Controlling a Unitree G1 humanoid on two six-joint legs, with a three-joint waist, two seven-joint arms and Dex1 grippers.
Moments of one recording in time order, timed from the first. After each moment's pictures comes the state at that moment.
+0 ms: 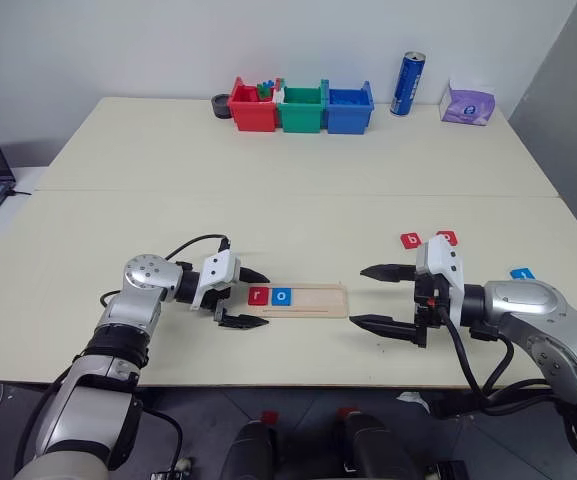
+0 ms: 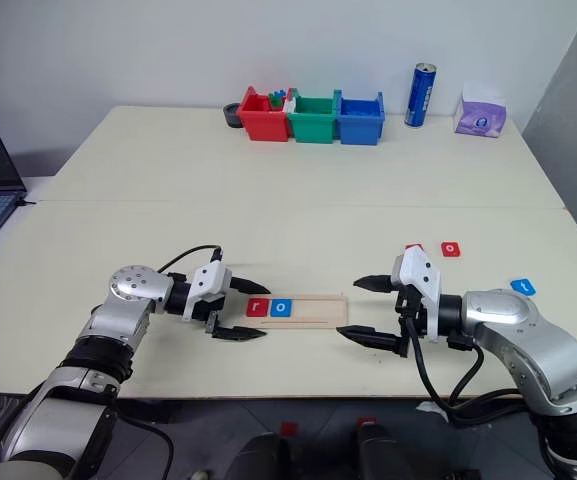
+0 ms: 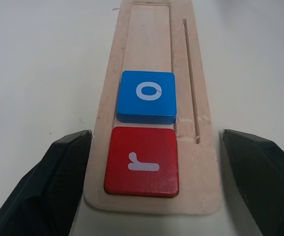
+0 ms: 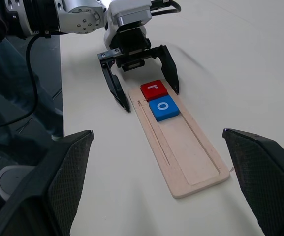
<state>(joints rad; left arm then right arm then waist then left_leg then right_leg) -0.62 0.60 -0.15 0.66 -0.12 -0.19 -1.51 -0.27 -0.73 0.06 -0.50 0.61 0.69 0.89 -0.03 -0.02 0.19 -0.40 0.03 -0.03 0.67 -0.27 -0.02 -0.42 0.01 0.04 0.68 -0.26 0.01</state>
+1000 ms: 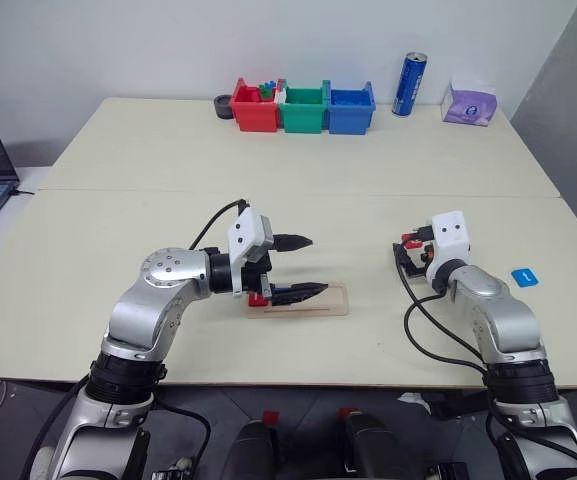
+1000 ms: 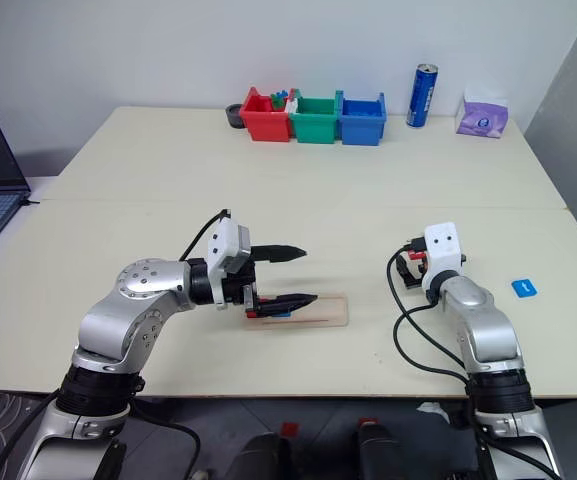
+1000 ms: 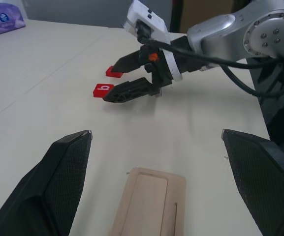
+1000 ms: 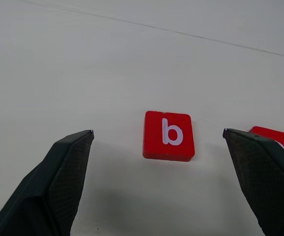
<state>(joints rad) -0.47 0.51 -0.08 -0.20 -0.37 0.50 -1.05 -0.46 -0.34 -0.02 0.05 0.17 0.65 0.14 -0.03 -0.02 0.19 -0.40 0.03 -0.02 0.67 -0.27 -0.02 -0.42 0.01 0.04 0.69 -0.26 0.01</state>
